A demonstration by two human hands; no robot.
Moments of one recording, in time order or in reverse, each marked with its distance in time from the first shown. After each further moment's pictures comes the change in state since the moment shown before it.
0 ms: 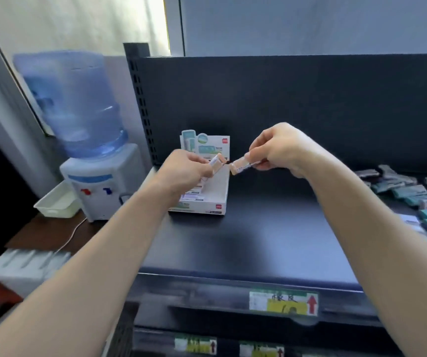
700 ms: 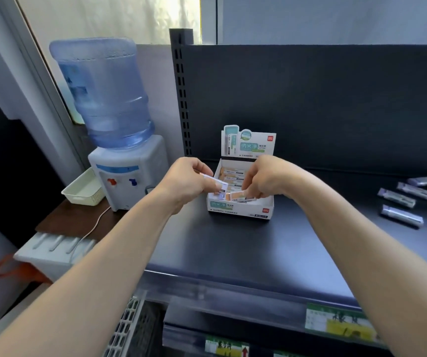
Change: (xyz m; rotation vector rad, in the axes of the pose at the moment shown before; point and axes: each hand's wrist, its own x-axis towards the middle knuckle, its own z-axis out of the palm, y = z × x) left_hand 0.016 -0.058 -0.056 -0.028 0.020 -0.055; right_hand 0.026 -0.017 0.099 -0.443 -0.285 0.042
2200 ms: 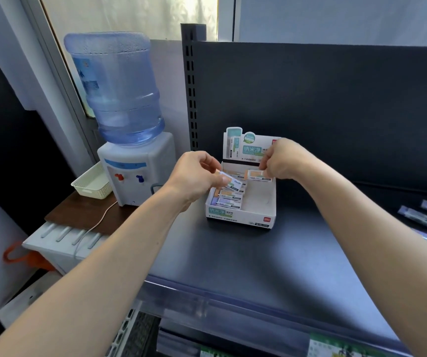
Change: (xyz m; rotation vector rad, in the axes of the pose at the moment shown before) left_hand 0.023 0.003 0.008 -0.020 0.095 0.048; right_hand 0.053 0.011 -0.023 -0.146 0.232 0.000
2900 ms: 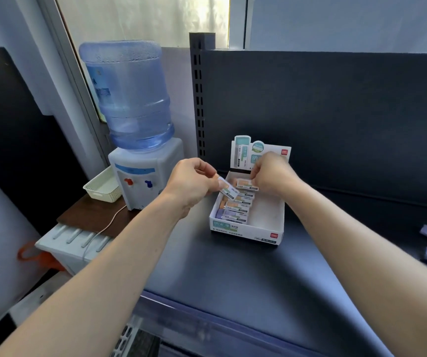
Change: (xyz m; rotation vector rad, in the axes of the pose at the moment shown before) left_hand 0.013 -0.004 -0.006 -0.112 0.100 -0.101; right_hand 0.024 -0.014 0.031 0.139 0.025 -0.026
